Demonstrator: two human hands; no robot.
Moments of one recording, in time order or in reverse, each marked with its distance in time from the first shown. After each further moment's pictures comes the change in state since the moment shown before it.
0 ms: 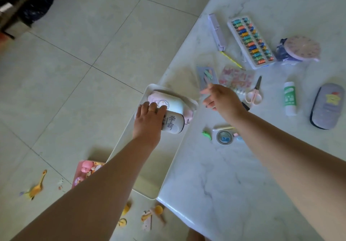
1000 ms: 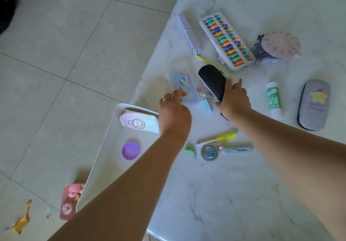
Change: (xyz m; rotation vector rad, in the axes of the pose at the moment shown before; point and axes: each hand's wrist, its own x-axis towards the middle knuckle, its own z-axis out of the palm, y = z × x) left_hand 0.094 0.134 -0.038 -0.779 0.115 -0.239; right_hand 0.075 0.068 -0.069 -0.790 0.287 0.147
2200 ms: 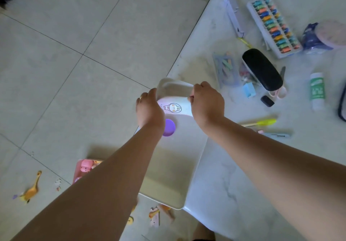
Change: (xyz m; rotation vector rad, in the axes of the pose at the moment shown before) left_hand -0.002 -0.173 -0.090 0.211 0.123 -0.231; right_hand -0.115 -0.181 0.057 -0.061 0.102 -0.310
